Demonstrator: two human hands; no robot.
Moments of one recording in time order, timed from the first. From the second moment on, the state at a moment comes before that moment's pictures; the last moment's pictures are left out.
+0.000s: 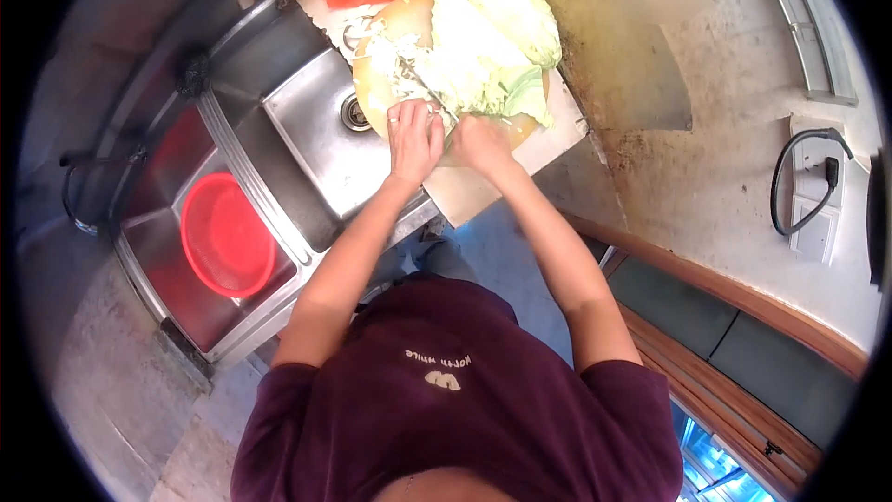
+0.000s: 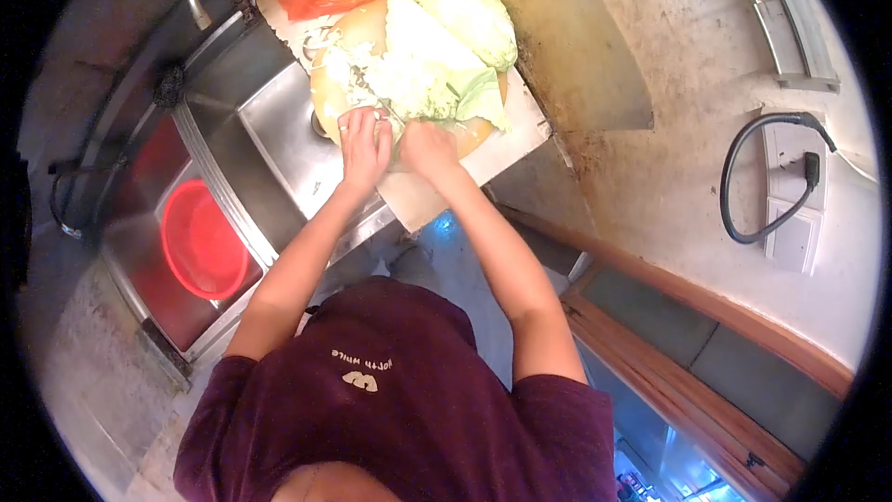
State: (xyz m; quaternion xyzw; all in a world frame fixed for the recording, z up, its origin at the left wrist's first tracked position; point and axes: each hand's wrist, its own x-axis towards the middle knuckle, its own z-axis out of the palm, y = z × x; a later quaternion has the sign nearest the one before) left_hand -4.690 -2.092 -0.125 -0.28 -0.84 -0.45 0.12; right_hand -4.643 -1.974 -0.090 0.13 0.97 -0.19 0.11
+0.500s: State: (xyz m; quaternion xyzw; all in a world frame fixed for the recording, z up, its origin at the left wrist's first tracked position) left_hand -4.699 -2.108 -0.131 -0.31 -0.83 -0.45 0.09; right_hand -4.638 -1.983 -0.094 0.14 0.97 -0.17 0.10
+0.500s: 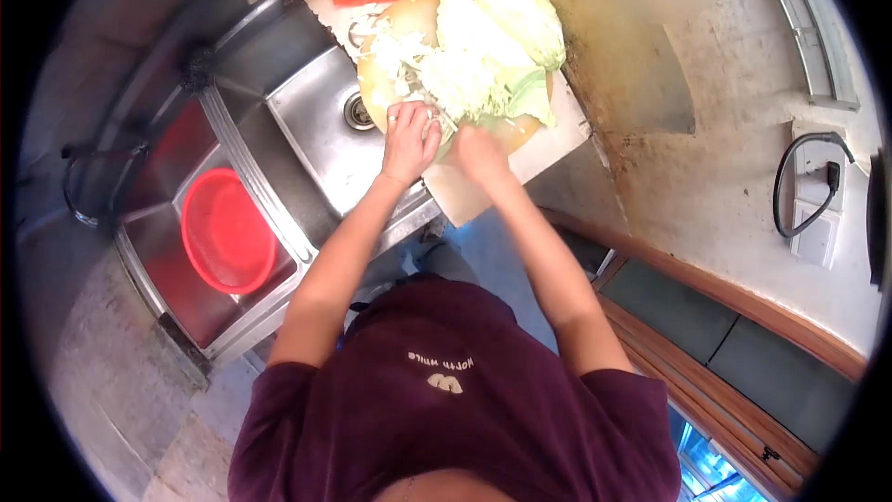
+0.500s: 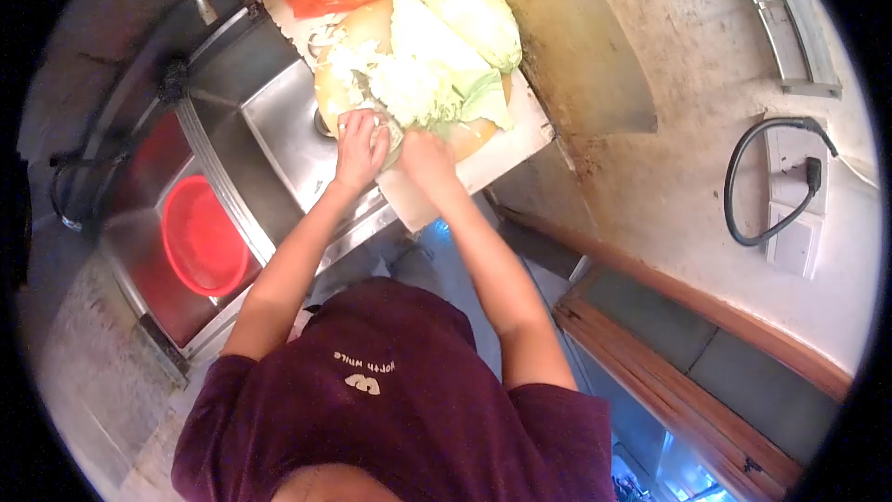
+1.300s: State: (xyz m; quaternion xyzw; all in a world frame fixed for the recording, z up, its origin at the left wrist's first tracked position) left_hand -4.700 -2.144 -0.120 -0.35 -0.82 -0.46 0.03; right_hand -4.587 -2.008 -0.015 0.14 0.96 -0.16 0.17
